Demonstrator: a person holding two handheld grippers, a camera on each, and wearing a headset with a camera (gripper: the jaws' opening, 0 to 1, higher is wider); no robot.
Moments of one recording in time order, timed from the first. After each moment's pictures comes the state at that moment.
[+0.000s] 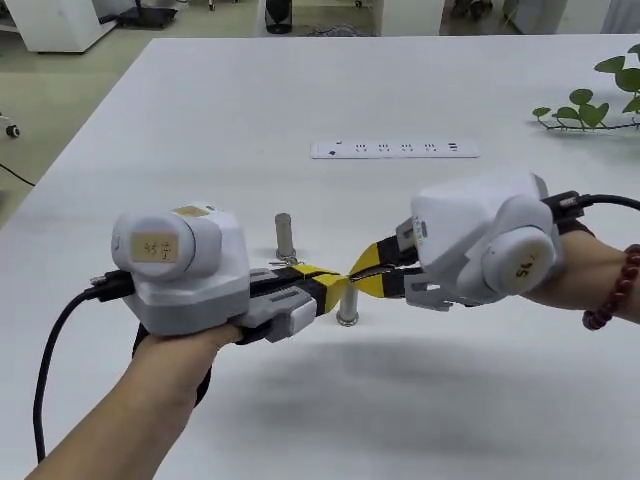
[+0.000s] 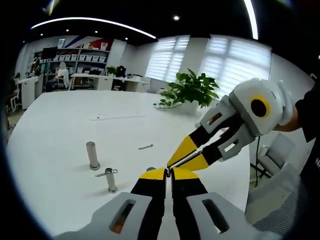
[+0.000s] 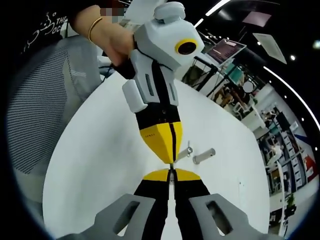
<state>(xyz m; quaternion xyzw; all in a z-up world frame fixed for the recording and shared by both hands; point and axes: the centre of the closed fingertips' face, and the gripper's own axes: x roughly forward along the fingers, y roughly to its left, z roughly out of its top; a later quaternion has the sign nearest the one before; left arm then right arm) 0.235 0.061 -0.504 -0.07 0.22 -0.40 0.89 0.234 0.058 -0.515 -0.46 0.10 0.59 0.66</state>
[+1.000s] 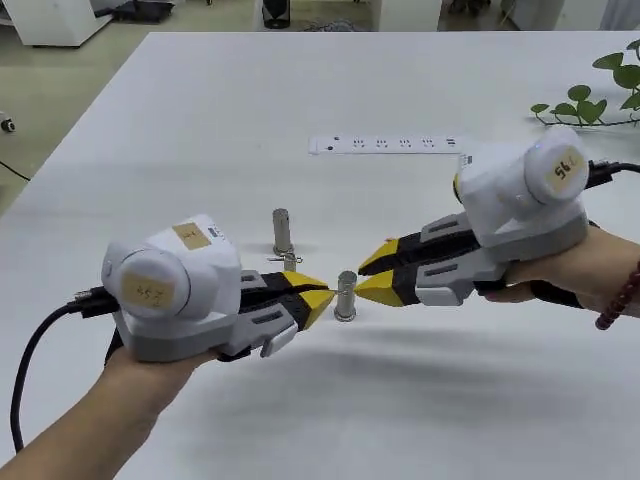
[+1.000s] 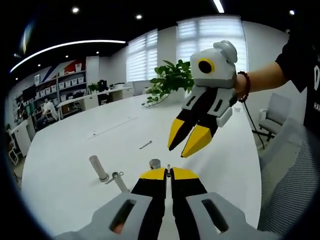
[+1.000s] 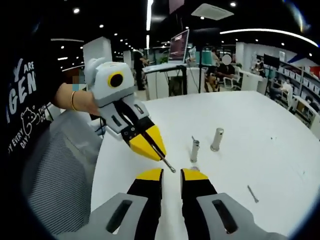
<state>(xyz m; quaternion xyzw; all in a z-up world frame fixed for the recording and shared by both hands) 0.223 0.071 -0.518 0.09 0.17 -0.45 0.87 0.220 0.050 -0.515 -0.15 0.25 0.61 0.74</state>
